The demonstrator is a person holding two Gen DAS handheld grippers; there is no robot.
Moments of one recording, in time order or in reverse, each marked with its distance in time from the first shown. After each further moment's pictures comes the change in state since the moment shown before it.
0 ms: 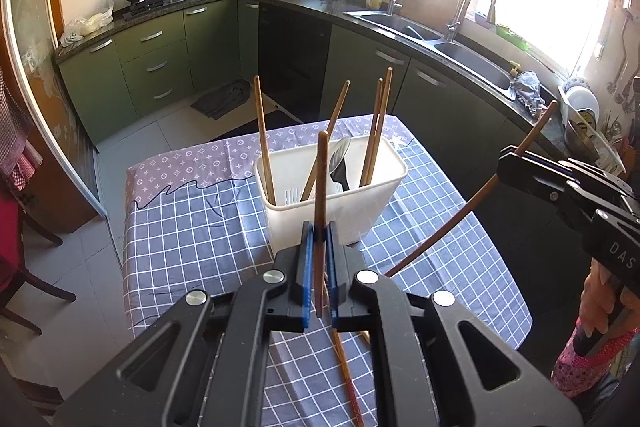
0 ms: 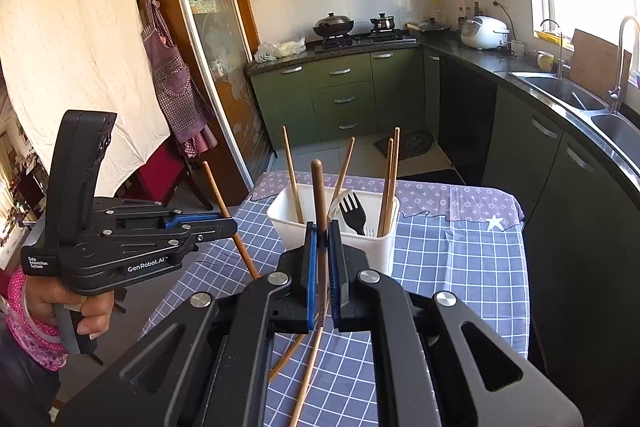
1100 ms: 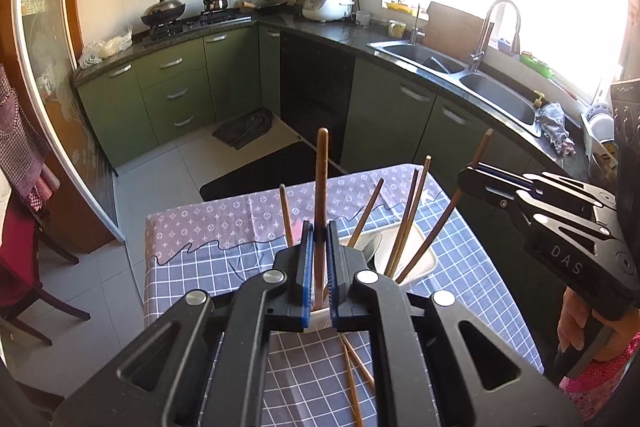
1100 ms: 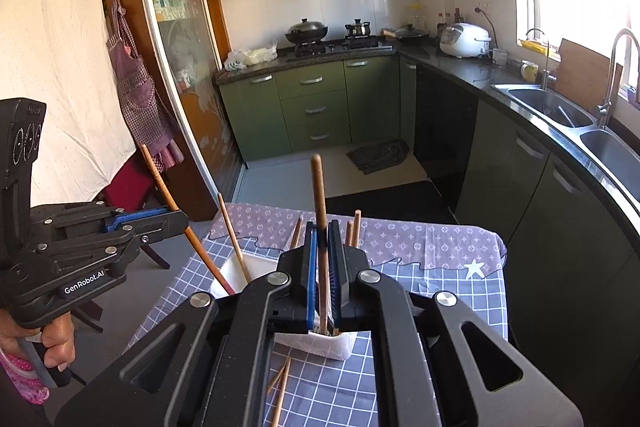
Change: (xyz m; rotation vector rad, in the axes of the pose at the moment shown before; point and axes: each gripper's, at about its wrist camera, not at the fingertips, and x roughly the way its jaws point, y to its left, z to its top) left arm 0.027 0.009 0.065 -0.015 -0.069 0.093; right arm 0.075 -0.026 0.073 0.013 0.030 -0.108
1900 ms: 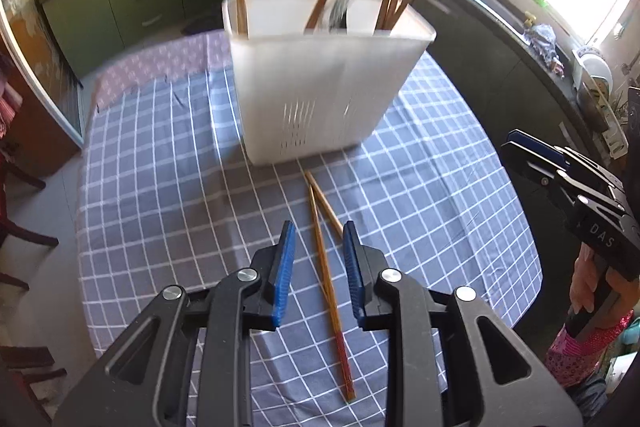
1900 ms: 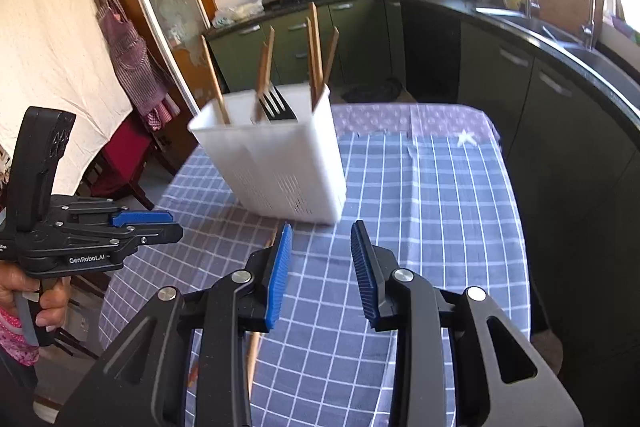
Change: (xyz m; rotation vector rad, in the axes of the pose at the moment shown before) left arm 0.054 -0.016 -0.139 -0.041 0.363 -0.119; right arm -0.008 -0.041 -0.171 0.120 0.183 0.002
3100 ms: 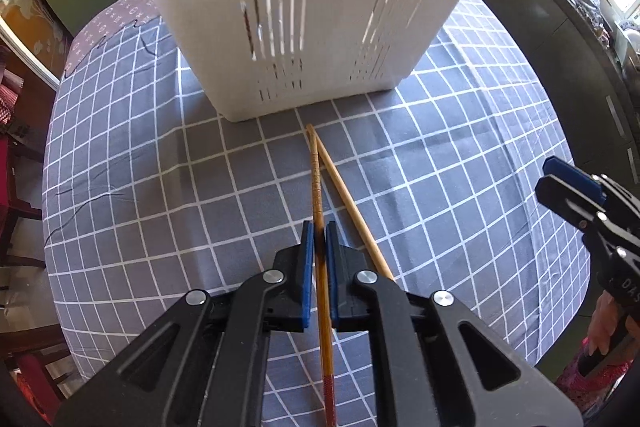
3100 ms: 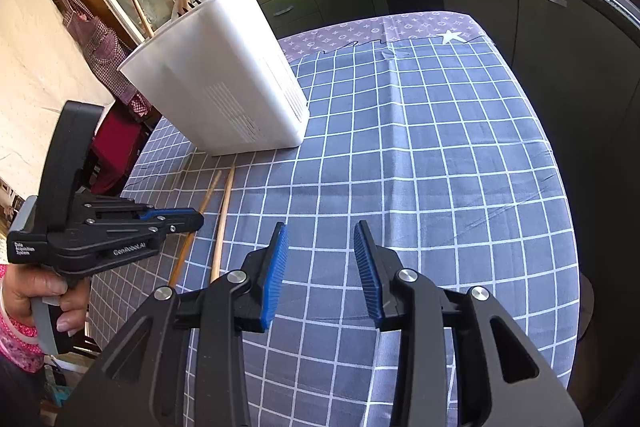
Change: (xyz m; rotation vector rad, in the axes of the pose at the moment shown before) left arm 0.078 -0.013 0.002 -0.004 0.138 0.095; right arm 0.044 -0.035 -0.037 0.114 0.109 0.034
